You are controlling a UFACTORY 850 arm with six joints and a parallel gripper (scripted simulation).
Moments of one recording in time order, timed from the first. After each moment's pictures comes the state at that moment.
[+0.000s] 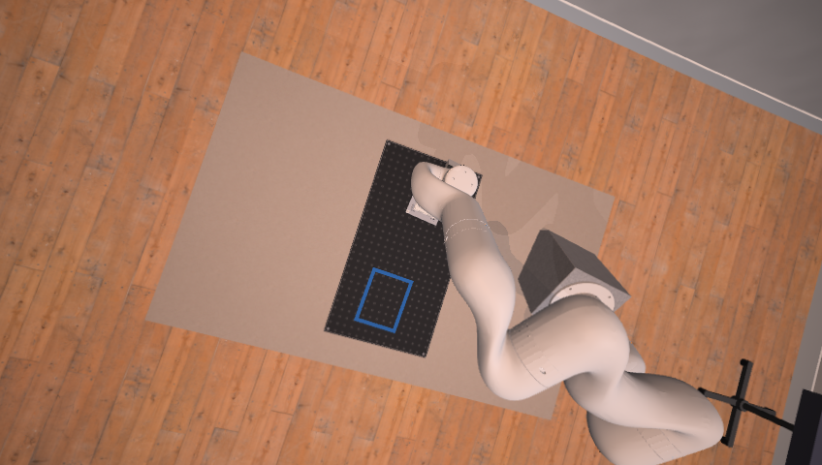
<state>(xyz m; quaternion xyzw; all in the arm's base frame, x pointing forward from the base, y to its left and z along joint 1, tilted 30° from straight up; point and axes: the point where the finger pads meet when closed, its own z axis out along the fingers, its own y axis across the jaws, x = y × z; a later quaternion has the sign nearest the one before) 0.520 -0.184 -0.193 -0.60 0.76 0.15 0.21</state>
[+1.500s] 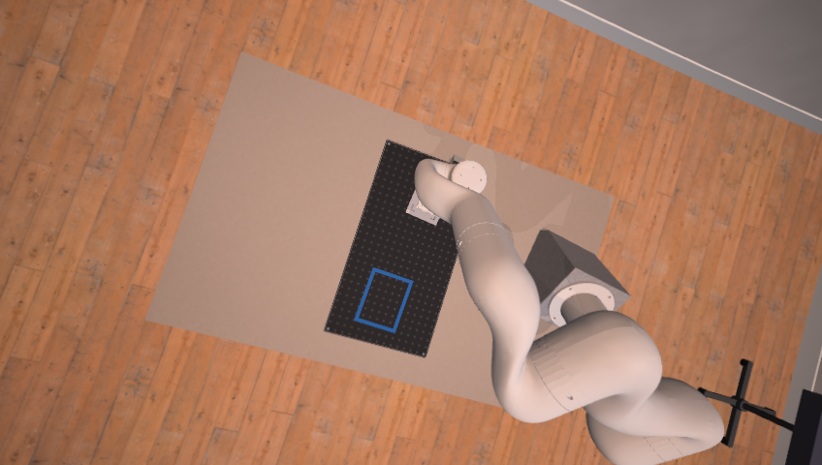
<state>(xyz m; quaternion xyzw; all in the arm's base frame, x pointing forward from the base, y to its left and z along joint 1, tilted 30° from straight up) 0.513 -0.211 -0.145 -0.60 0.76 0.15 0.21</state>
